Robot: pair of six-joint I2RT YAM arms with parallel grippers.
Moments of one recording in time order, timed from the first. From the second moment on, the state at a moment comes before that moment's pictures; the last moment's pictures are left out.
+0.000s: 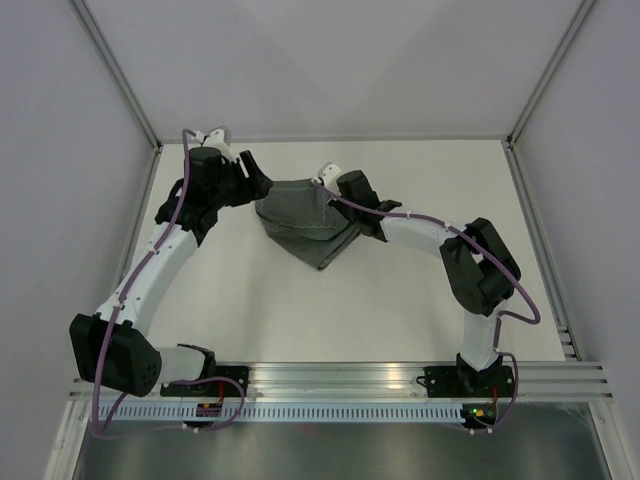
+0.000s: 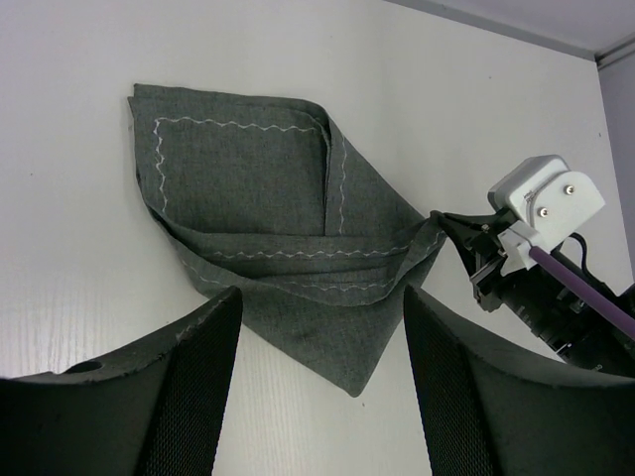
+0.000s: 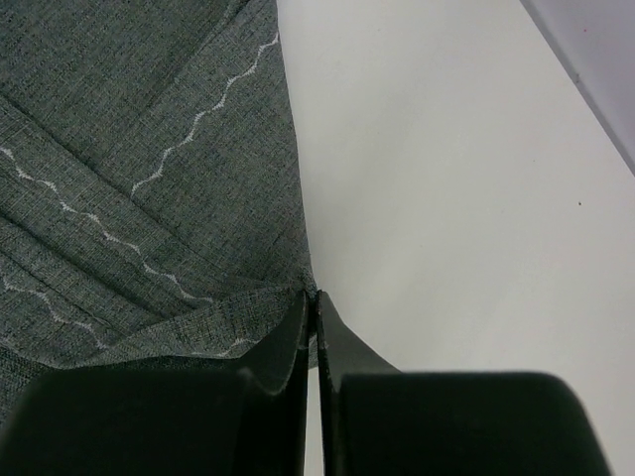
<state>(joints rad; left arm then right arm) -0.25 1.30 1.19 -0.36 0.08 -0.46 0.63 1.92 1.30 -0.03 0.28 -0.36</state>
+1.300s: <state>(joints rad) -0.31 1.63 0.97 0.05 0.43 -0.62 0.47 1.91 1.38 -0.18 0.10 -0.23</state>
